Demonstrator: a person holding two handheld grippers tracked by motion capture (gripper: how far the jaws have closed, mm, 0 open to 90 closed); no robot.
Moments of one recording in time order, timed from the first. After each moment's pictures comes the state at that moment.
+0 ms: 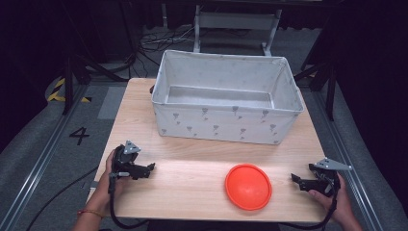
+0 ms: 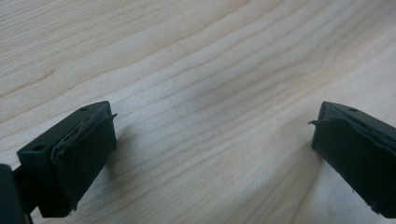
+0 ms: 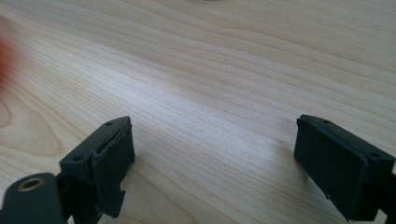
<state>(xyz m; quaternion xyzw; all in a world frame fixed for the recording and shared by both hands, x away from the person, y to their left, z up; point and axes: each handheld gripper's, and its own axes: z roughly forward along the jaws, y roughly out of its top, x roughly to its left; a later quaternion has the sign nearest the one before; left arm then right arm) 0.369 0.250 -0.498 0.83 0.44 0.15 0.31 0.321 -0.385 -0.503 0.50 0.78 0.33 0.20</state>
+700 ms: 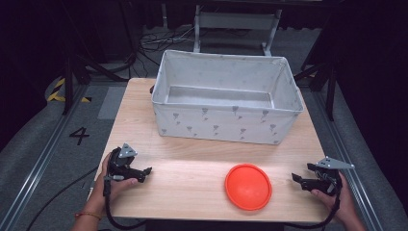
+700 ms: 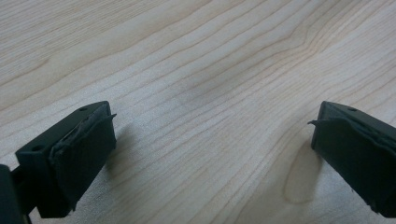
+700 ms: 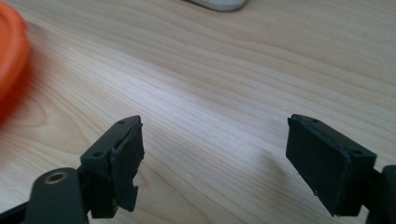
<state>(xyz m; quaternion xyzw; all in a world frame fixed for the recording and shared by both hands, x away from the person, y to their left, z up) 0.362 0.256 -0.498 0.84 0.42 0.15 0.31 0.320 -0.385 -0.491 0.48 0.78 0.35 0.19</state>
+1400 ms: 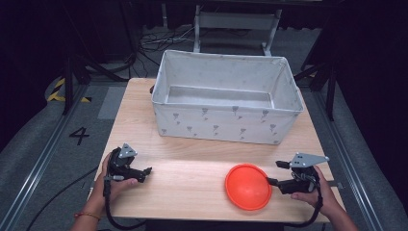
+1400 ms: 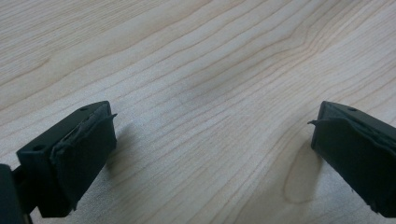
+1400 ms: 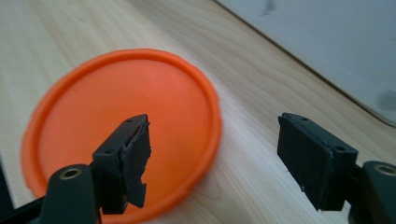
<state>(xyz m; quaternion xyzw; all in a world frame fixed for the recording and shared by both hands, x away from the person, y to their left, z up) 0.361 0.255 -0.498 0.84 0.42 0.14 0.31 0.323 -0.295 -0.448 0.31 0.86 0.39 0.11</state>
